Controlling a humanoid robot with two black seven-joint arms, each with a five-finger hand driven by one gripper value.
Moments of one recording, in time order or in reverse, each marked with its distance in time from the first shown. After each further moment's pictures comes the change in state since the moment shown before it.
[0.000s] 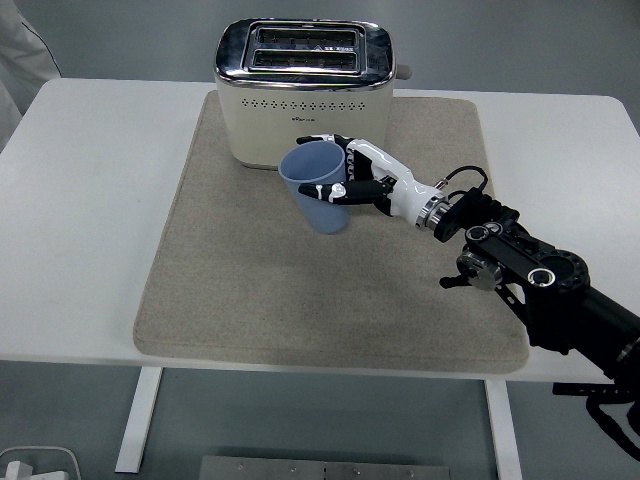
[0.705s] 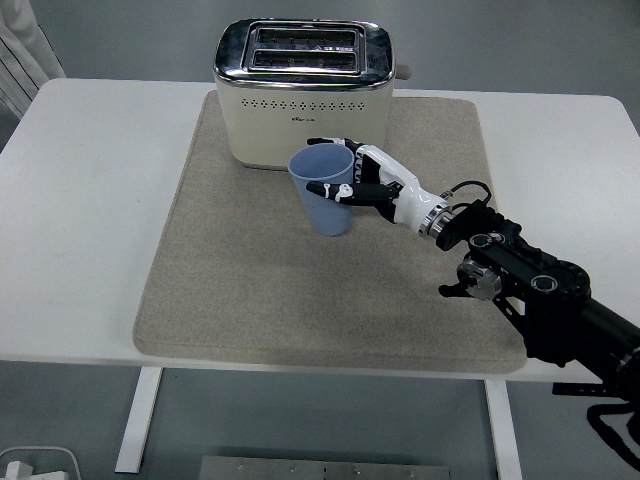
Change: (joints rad) left arm 0.000 0.000 0.000 0.000 0.000 0.000 0.000; right arm -0.032 0.000 -0.004 0.000 0.091 -0.017 0.002
